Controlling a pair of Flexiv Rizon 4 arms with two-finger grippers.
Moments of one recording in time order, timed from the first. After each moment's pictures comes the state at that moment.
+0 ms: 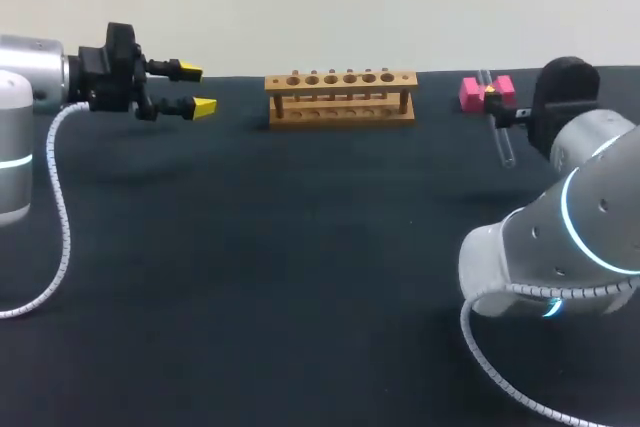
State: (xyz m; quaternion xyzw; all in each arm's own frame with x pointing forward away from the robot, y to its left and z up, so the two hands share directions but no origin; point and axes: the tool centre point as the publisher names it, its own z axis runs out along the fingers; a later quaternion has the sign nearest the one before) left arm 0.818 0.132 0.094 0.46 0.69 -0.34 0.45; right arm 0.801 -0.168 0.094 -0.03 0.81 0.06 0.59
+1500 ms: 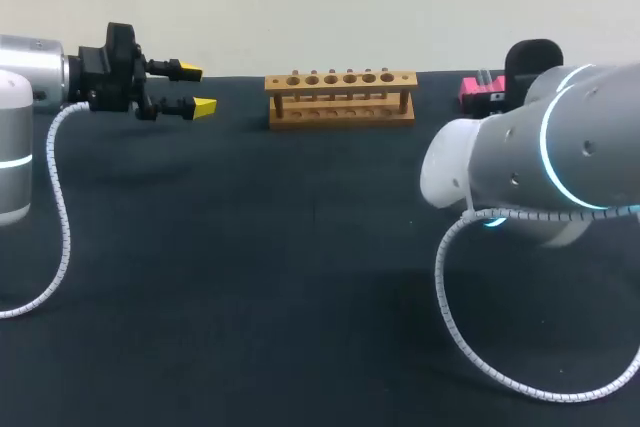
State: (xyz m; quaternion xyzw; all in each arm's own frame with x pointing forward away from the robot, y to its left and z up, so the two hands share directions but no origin) left arm 0.818 0.132 0.094 0.46 0.69 -0.34 0.45; right arm 0.831 -0.149 0.050 -0.04 0.89 0.05 0.44
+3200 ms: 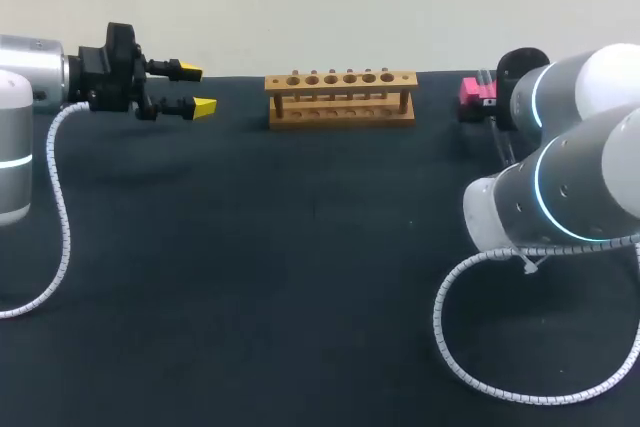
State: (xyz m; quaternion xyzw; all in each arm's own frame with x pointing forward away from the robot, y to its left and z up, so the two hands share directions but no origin) left arm 0.818 0.132 0.094 0.46 0.69 -0.34 0.45; right arm 0.856 -0.159 0.000 -0.01 0.92 0.04 0.39
